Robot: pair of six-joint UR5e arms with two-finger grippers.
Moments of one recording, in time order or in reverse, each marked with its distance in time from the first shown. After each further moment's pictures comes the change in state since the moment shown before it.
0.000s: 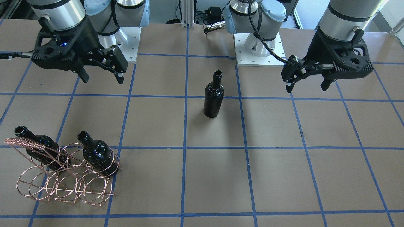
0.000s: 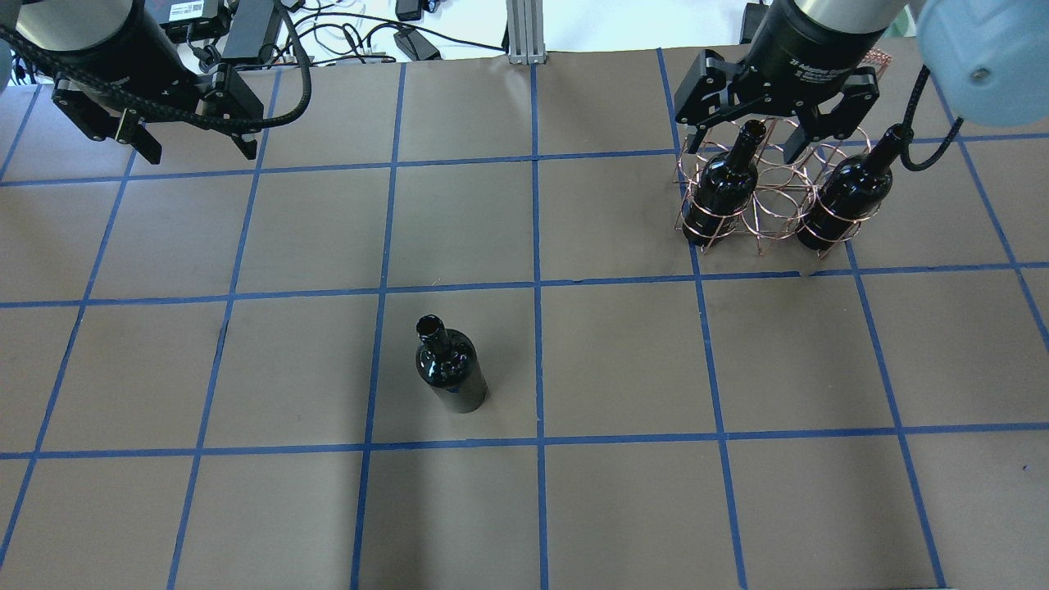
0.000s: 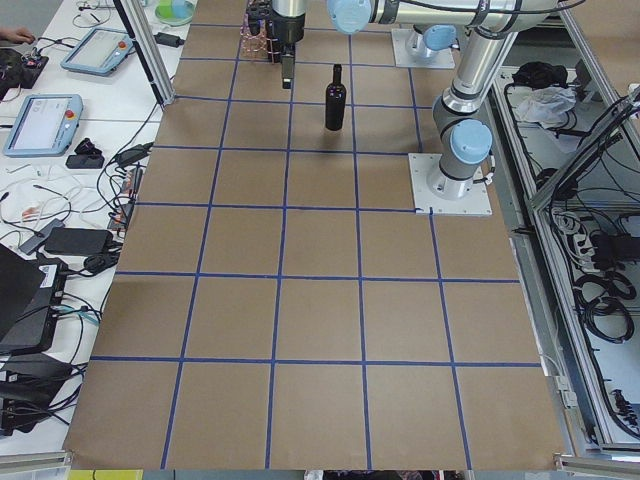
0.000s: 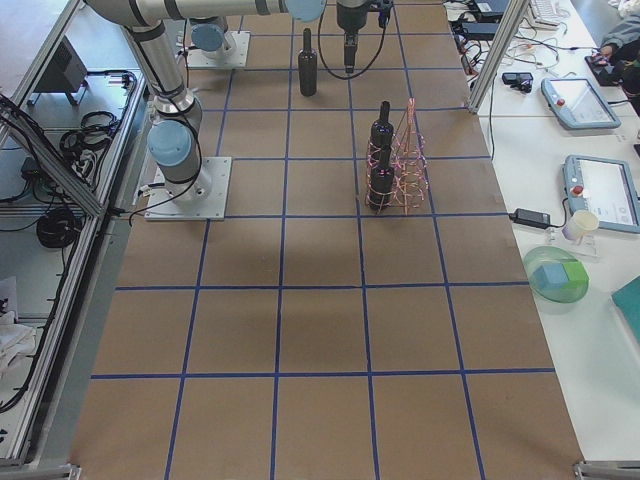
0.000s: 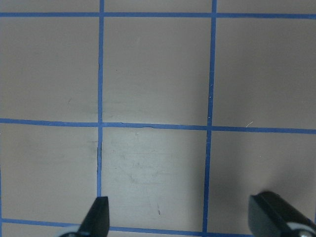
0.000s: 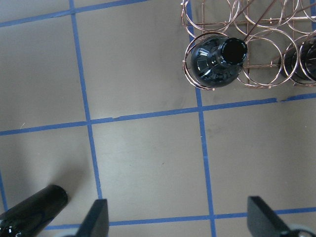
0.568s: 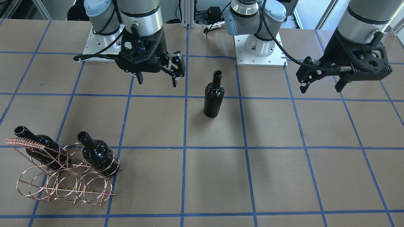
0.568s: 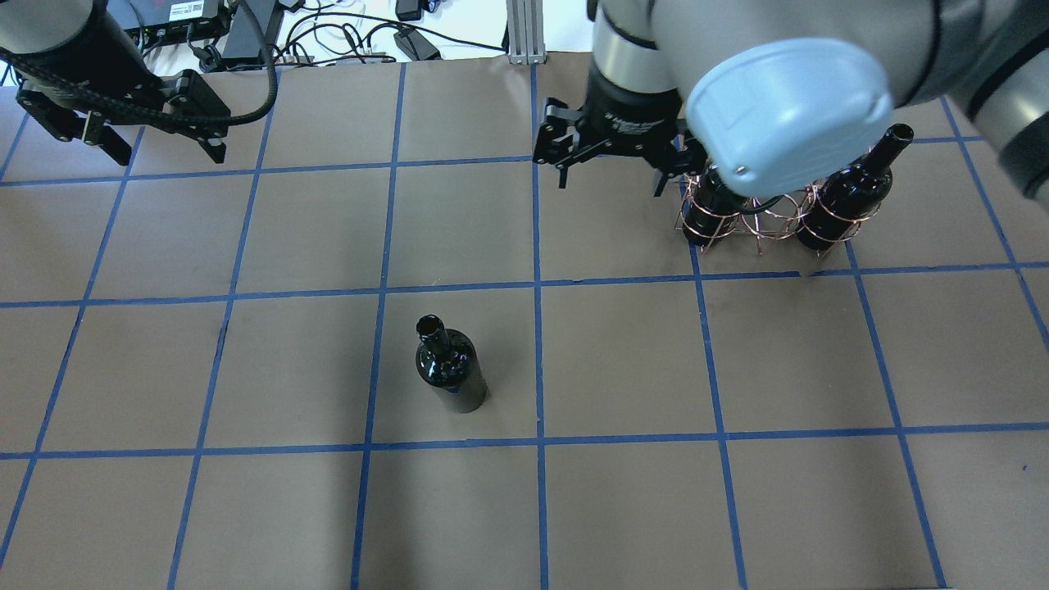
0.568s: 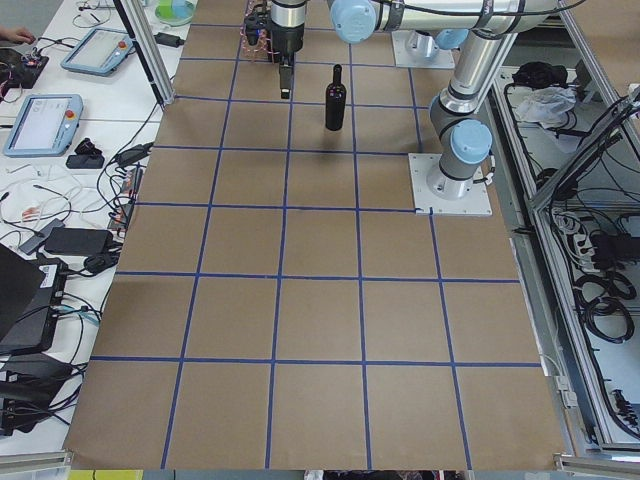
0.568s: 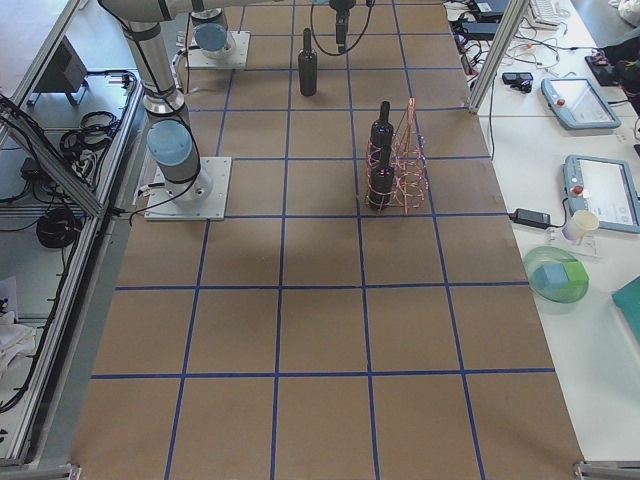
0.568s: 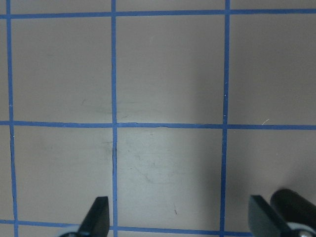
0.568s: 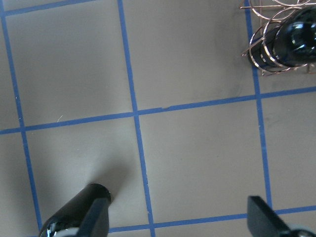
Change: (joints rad) left arm 0.087 0.004 -0.005 -0.001 -0.005 0.107; right arm 0.282 0.091 -0.016 -0.107 -0.087 0.292
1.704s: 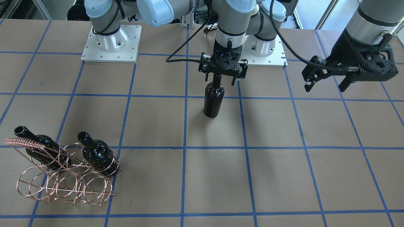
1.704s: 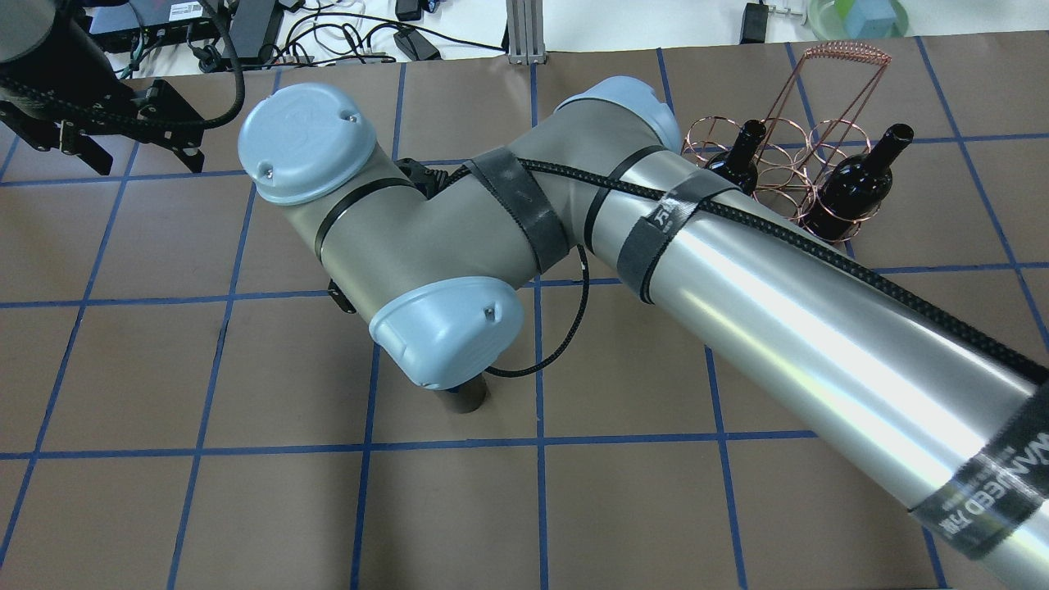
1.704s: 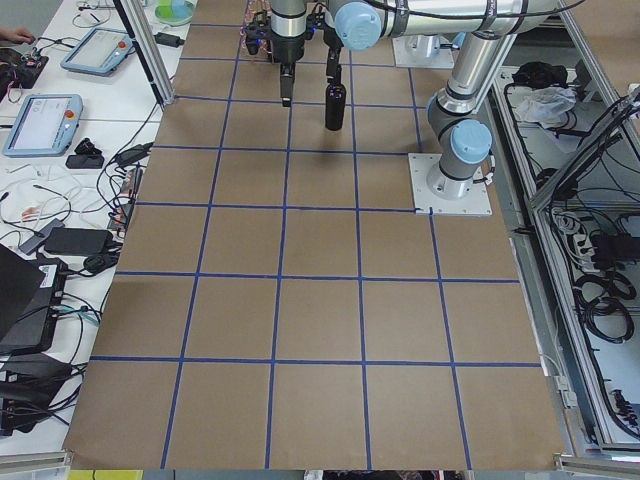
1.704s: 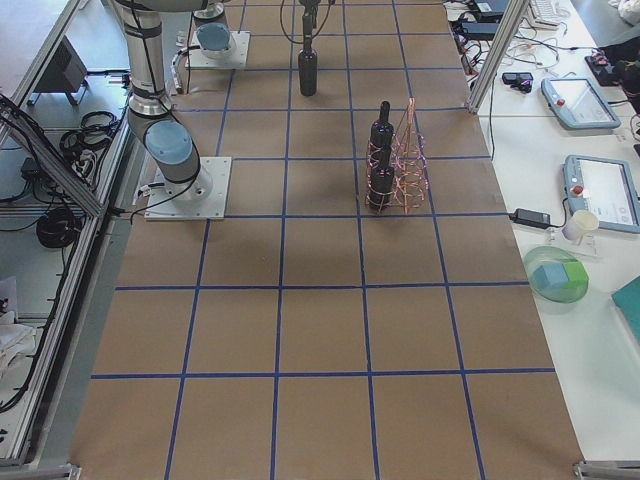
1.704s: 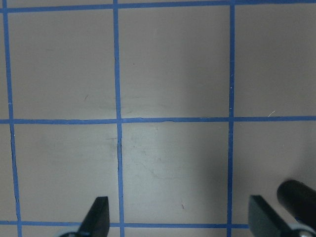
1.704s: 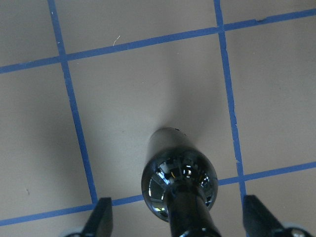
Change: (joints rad) left arm 0.031 0.009 -0.014 -0.016 -0.028 0.044; right arm 0.338 0.204 -0.020 -0.086 -0.039 0.369
